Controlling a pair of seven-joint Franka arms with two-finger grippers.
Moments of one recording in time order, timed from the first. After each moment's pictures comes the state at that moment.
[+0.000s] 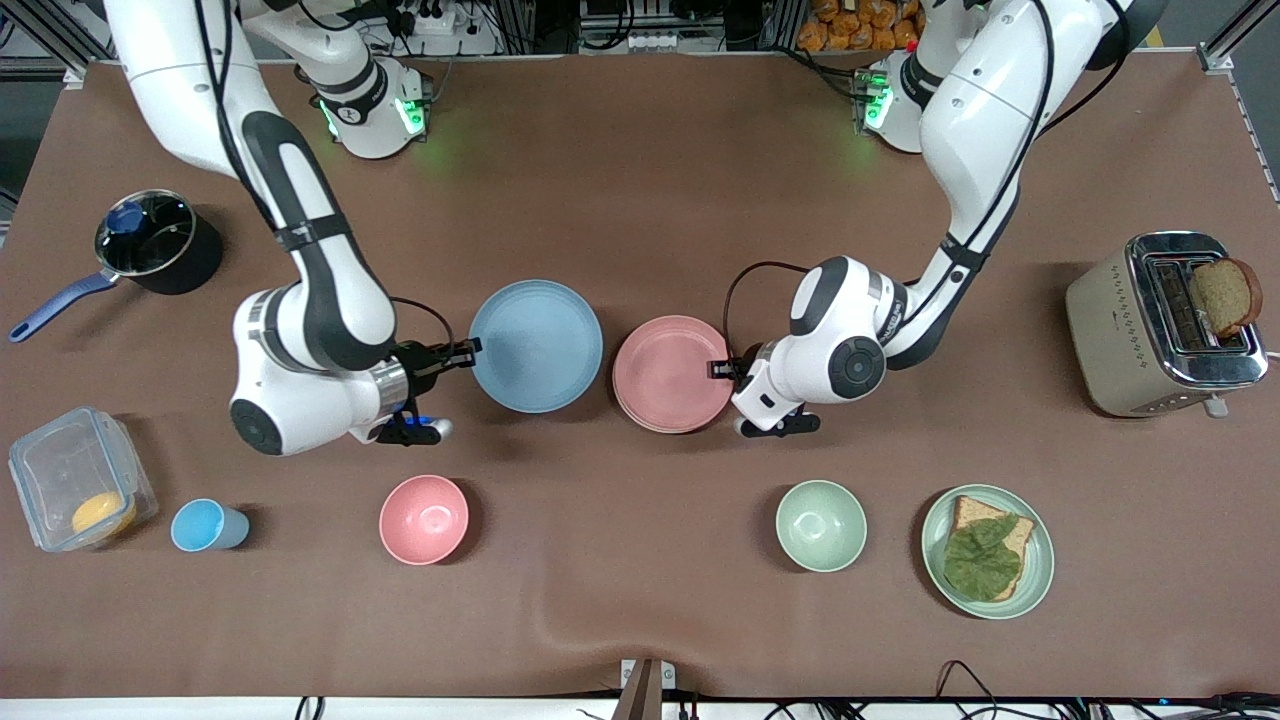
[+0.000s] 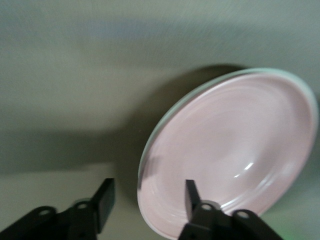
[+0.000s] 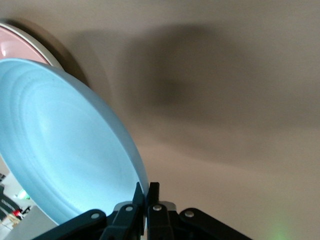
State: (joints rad) left arm -0.20 0.68 -0.36 -1.66 -0.22 2.19 -0.45; right arm 0.27 0.61 -0.01 -1.57 0.57 1.67 0.07
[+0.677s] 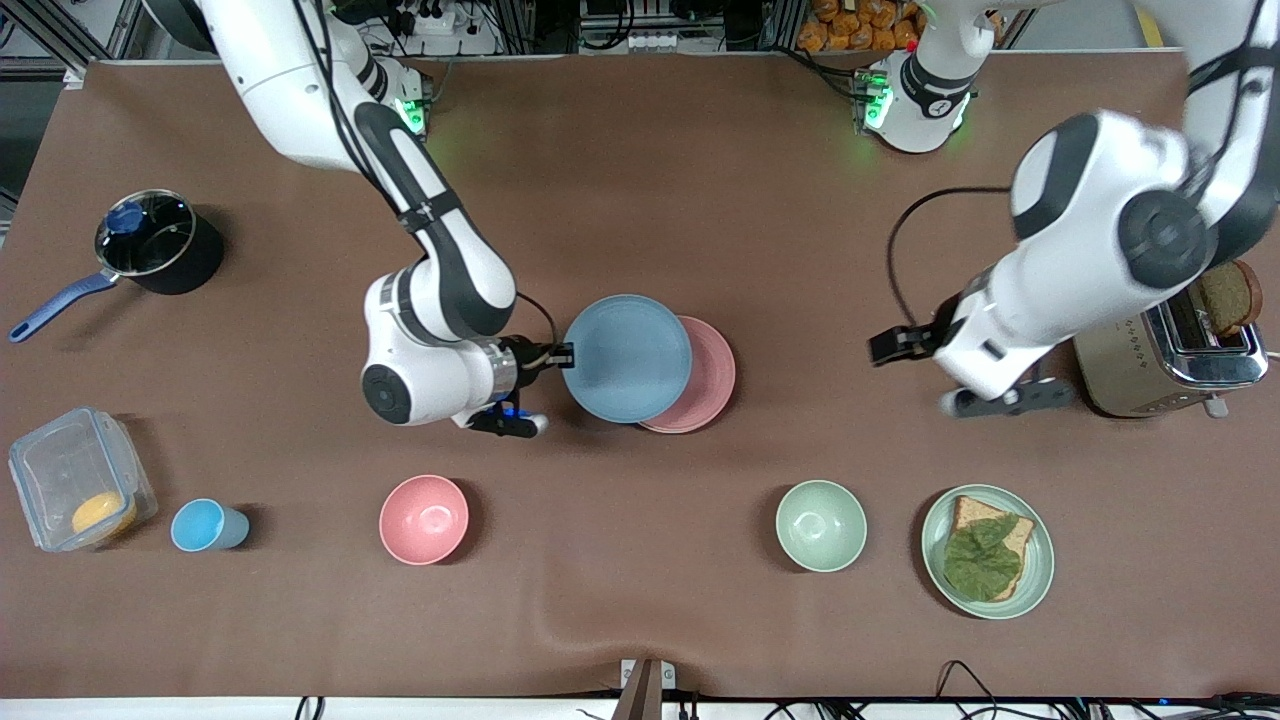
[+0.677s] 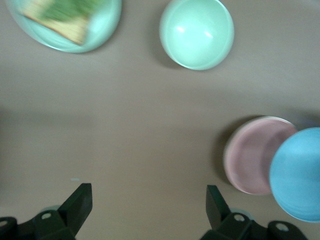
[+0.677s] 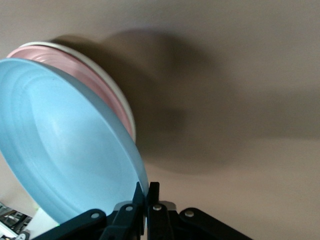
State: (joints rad) left arm 0.03 0.23 -0.33 -1.57 0.02 1.76 -0.42; right arm 0.48 0.68 -0.01 -1.56 0.69 1.92 0.25
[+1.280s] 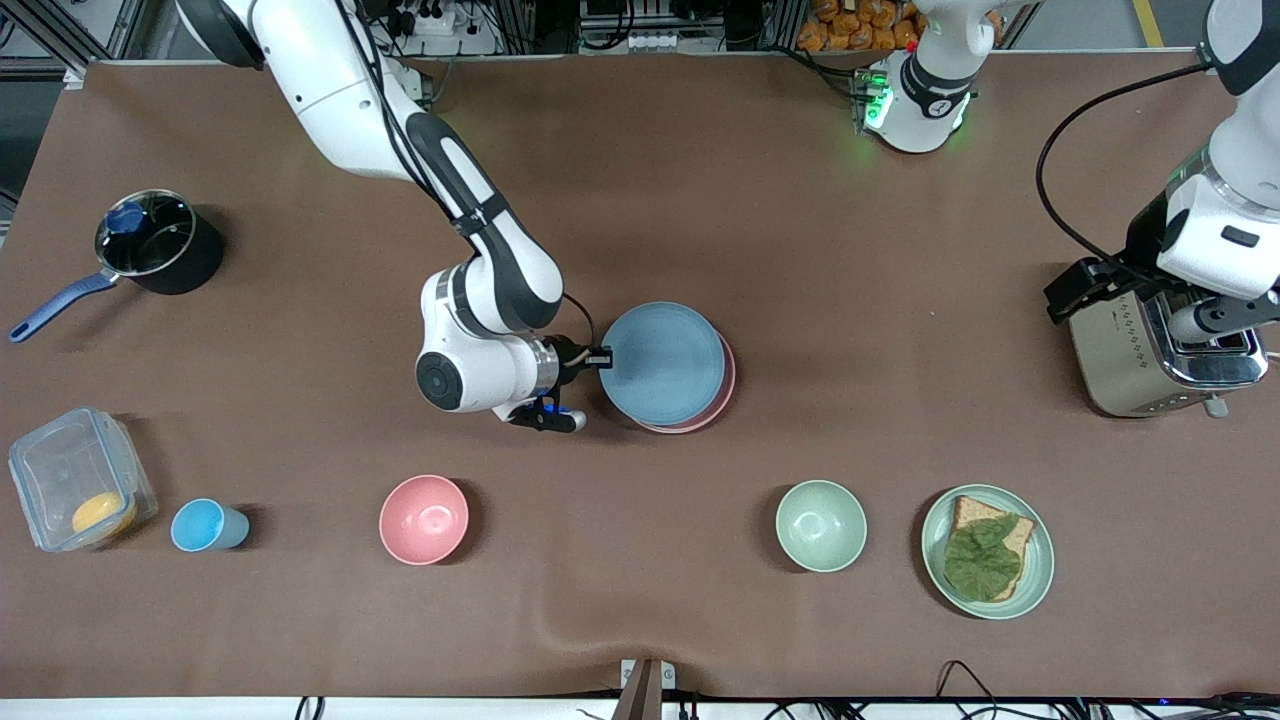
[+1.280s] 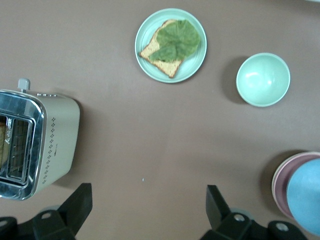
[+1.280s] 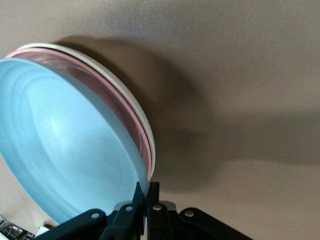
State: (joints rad) left arm 0.17 0.07 -0.33 -1.54 0.10 1.64 -0.40; right arm 0.54 0.74 -0.01 -1.55 0.74 2.05 0.25
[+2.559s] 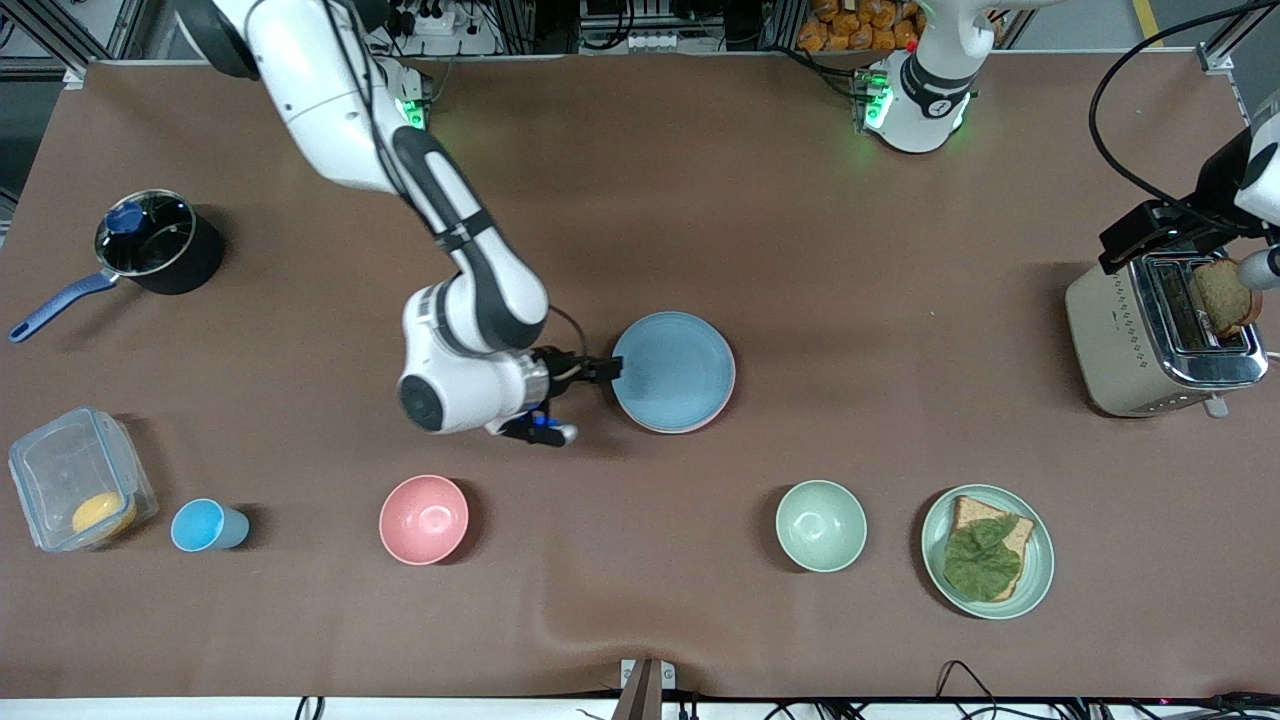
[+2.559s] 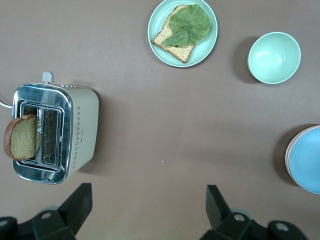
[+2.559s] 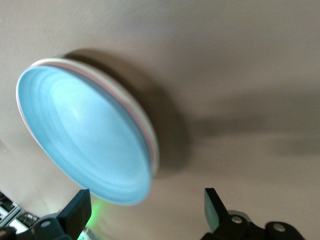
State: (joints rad) left arm -0.03 0.02 -0.06 -1.49 0.07 1.51 -0.25; right arm 0.47 0.76 -0.06 -1.44 0.75 1.84 0.25
